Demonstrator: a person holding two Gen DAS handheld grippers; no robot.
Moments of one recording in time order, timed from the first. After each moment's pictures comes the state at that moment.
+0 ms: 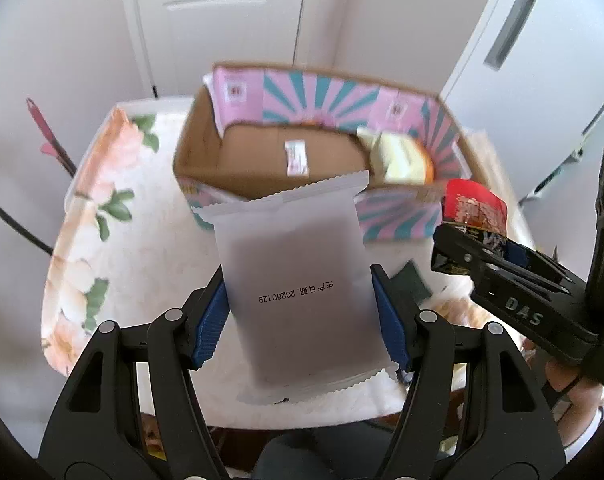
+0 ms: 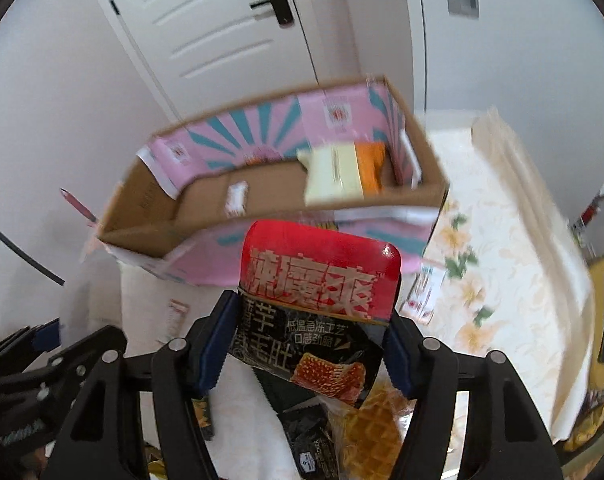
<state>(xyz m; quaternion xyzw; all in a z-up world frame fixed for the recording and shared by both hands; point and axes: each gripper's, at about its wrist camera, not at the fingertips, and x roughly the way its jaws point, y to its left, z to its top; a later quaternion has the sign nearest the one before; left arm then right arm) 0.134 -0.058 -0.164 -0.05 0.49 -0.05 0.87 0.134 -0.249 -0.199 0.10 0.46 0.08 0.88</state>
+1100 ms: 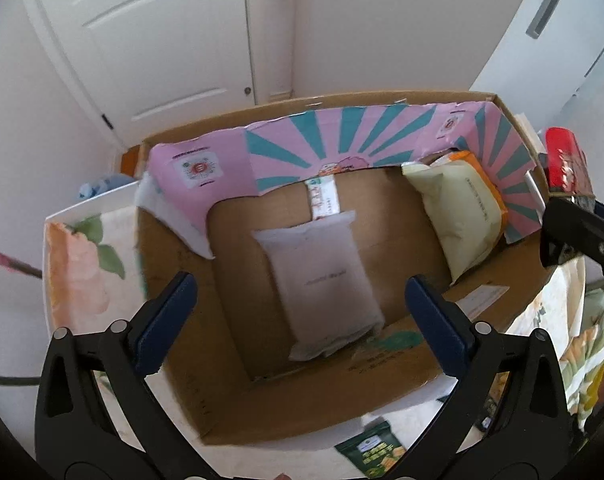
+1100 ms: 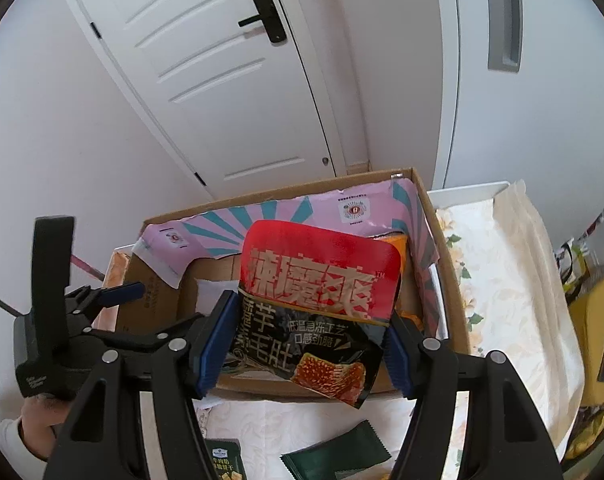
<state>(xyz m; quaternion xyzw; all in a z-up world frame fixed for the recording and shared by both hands) 0.307 -0.044 -0.210 0.06 0.54 -0.14 0.83 0.239 -0.244 -0.163 0.12 0.47 0.06 0.87</state>
